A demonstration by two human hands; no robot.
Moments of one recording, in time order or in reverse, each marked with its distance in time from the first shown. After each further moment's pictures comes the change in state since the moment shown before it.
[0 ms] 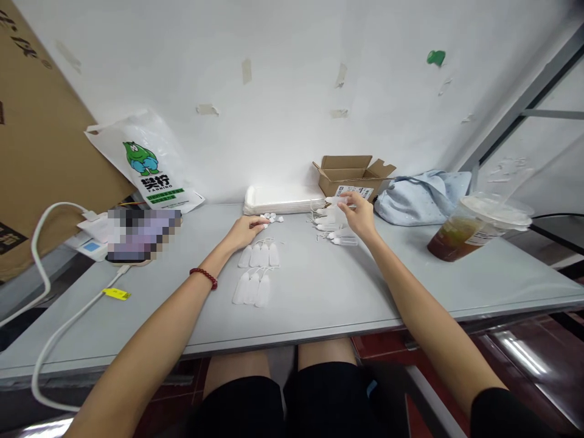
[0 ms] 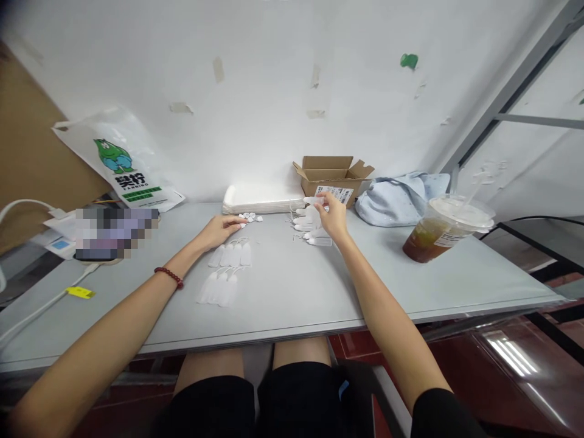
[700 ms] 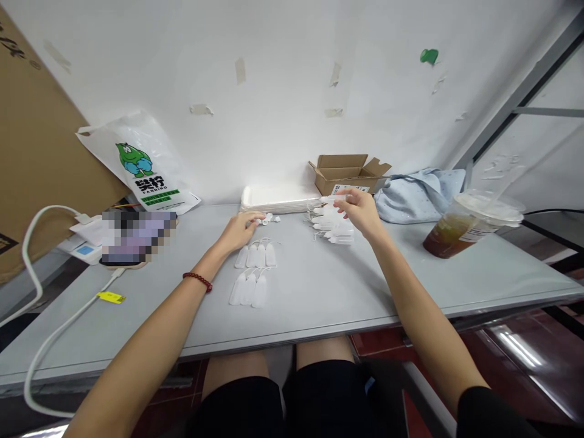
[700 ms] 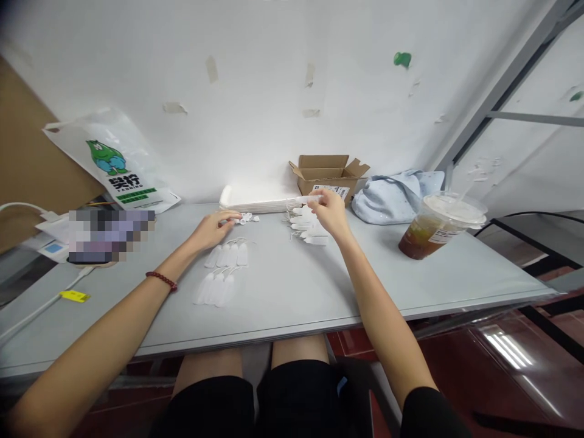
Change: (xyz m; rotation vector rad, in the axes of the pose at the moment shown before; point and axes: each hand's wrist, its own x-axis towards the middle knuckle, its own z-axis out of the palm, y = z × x) left_hand -0.007 0.013 -0.006 0.229 0.052 0.170; right_hand -0.008 -0.050 -0.025 0.249 -0.139 0.214
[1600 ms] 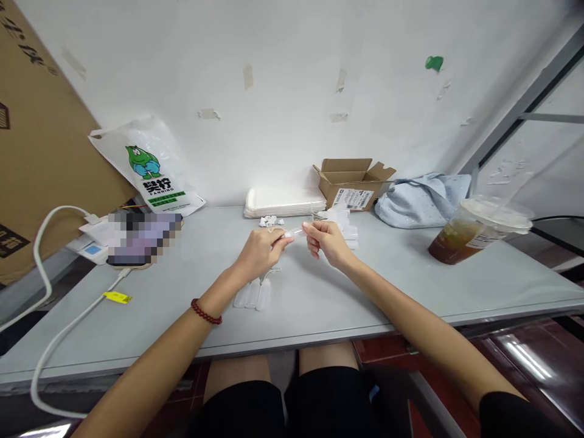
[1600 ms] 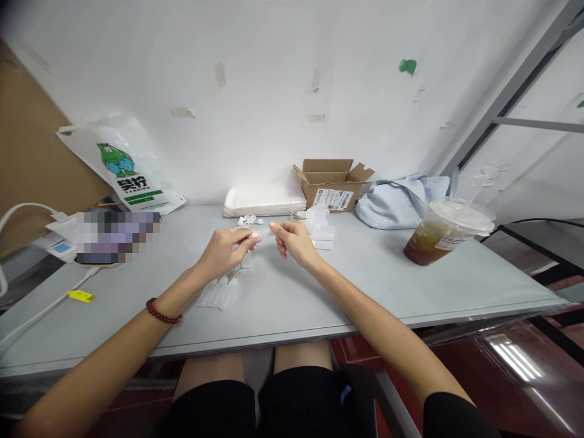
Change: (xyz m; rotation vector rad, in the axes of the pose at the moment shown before) left_hand -0.037 0.091 0.005 -0.017 0.021 0.170; right_hand -0.055 -0.024 0.064 0.564 -0.428 0.155
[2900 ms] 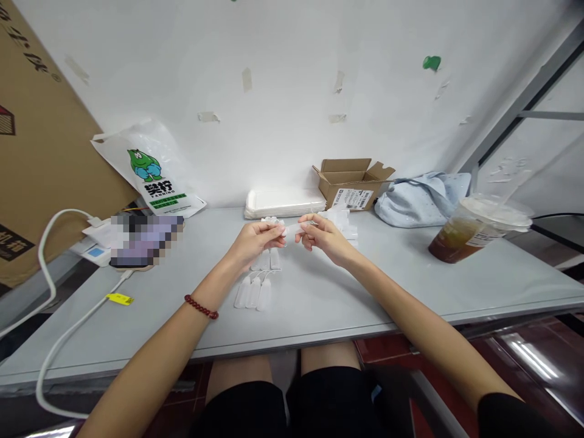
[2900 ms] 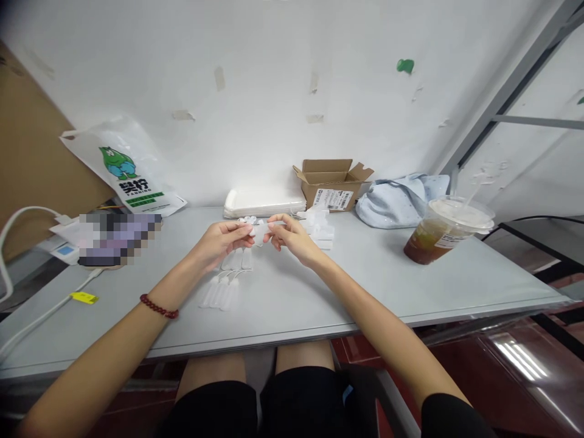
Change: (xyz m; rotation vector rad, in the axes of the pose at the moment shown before) left_hand 0.008 -0.010 -0.009 -0.935 -0.012 -0.572; right_hand 0.001 -0.005 -0.005 0.024 -0.153 0.007
